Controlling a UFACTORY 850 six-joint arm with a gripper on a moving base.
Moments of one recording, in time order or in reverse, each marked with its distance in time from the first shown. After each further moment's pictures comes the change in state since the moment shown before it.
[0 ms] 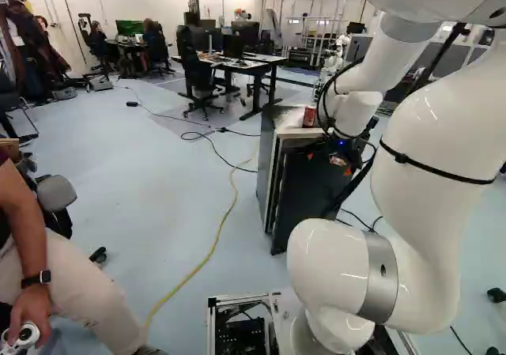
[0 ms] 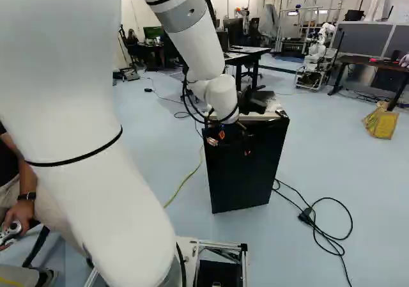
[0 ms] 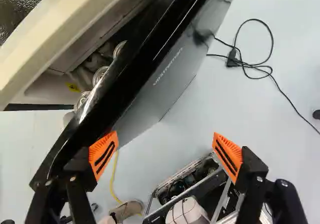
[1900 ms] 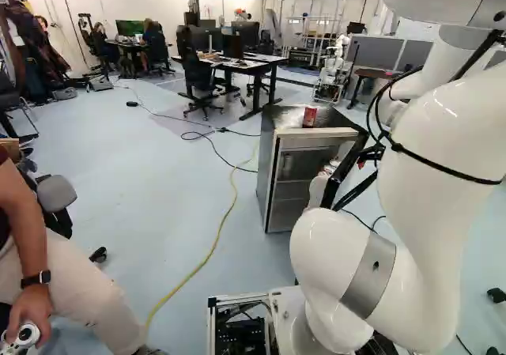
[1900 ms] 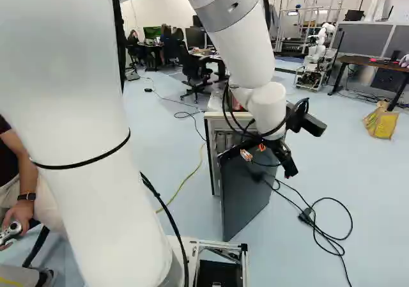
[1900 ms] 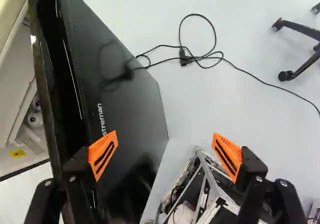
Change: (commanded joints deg) arm -21.7 -0.9 -1.0 0.0 0.0 0.0
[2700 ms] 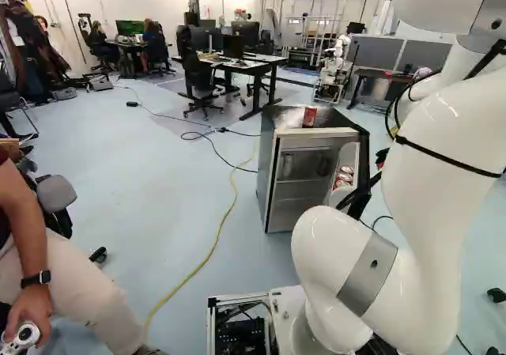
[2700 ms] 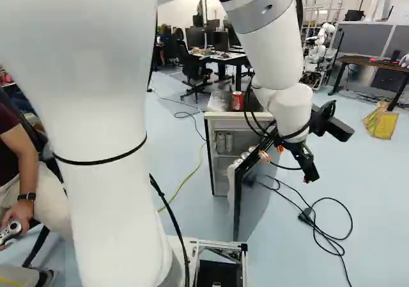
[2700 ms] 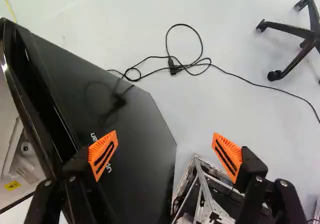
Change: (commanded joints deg) arm -6.1 -5.2 -6.0 0.0 0.0 0.0
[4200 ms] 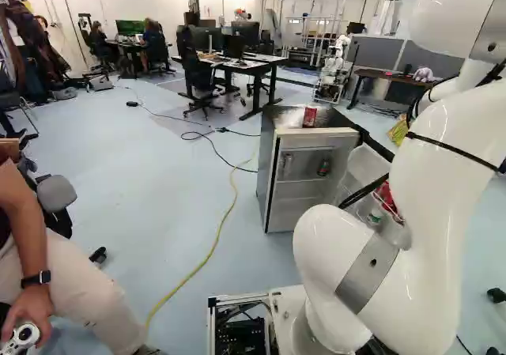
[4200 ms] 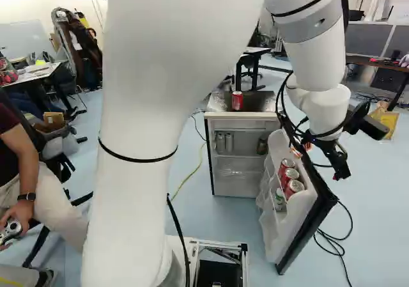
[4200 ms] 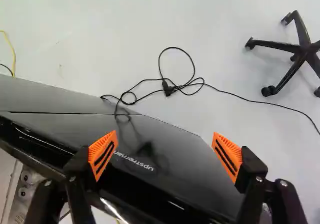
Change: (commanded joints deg) arm -5.0 -12.2 -15.5 0.0 0.0 0.0
